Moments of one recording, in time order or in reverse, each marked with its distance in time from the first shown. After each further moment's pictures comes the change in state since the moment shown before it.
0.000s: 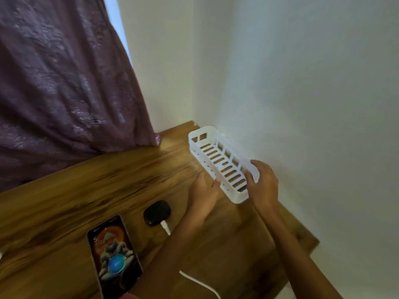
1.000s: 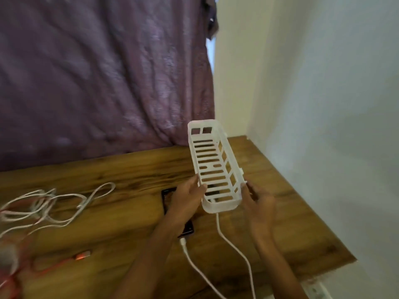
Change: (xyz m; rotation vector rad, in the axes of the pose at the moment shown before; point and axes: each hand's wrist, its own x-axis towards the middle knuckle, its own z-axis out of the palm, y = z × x) left_hand -0.159 -0.025 -0.116 -0.281 0.228 0.071; right_hand -0.150 -0.077 -0.014 0.387 -0.276 -0.132
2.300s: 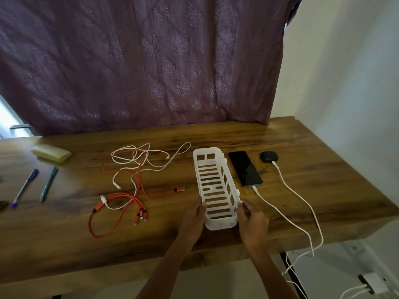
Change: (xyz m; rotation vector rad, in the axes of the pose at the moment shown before) left_hand -0.153 -0.137 -0.162 0.100 0.137 -0.132; right_hand -0.226 0.005 0.119 -0.260 -0.146 0.051
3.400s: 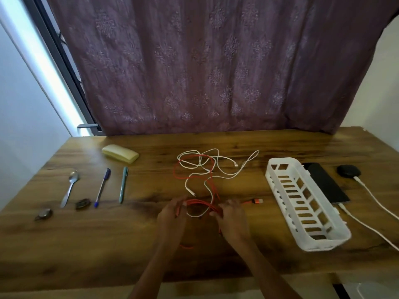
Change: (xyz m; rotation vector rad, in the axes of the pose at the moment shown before) left_hand 0.013 -0.062 -0.253 0.159 0.442 0.254; right_hand -0.049 -0.115 0.222 -0.514 -0.334 -0.427
